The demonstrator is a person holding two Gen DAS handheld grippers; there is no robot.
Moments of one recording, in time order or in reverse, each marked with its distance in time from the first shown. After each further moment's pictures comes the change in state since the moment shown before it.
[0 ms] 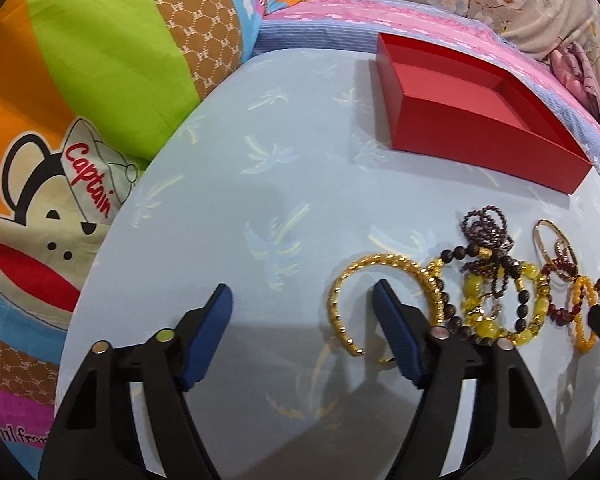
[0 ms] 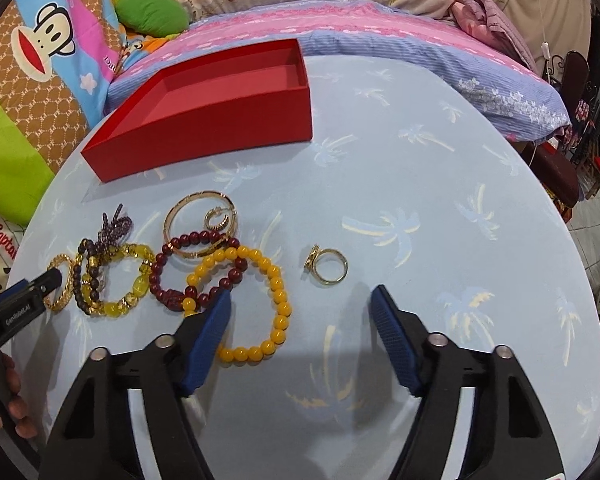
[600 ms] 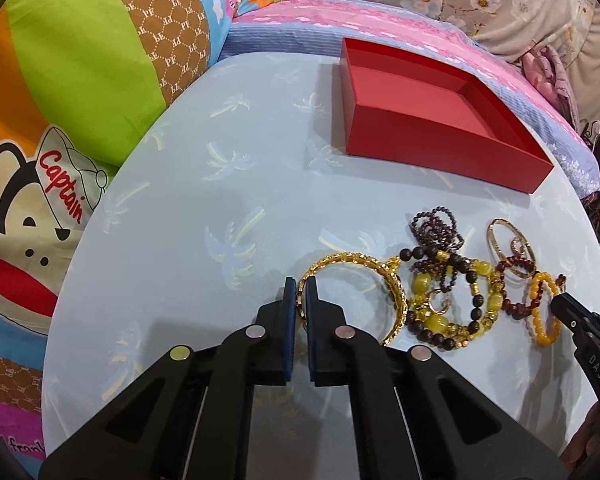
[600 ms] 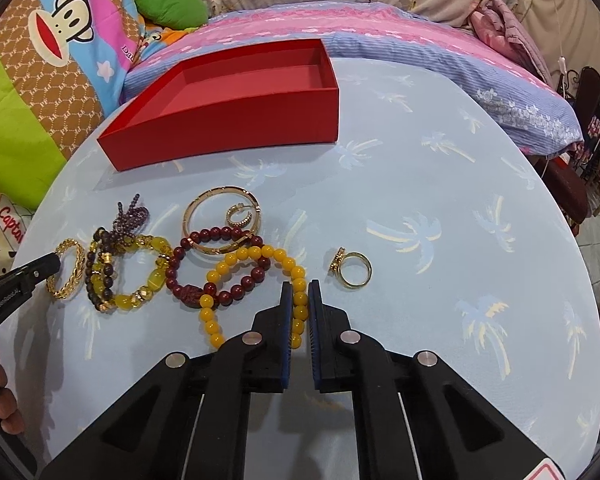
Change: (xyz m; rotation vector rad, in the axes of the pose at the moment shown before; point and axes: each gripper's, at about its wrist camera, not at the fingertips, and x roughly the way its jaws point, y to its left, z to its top) left arm -0.014 -0.007 0.005 0.013 0.002 -0.126; right arm -0.004 0.012 0.001 -0.053 -0.015 0.027
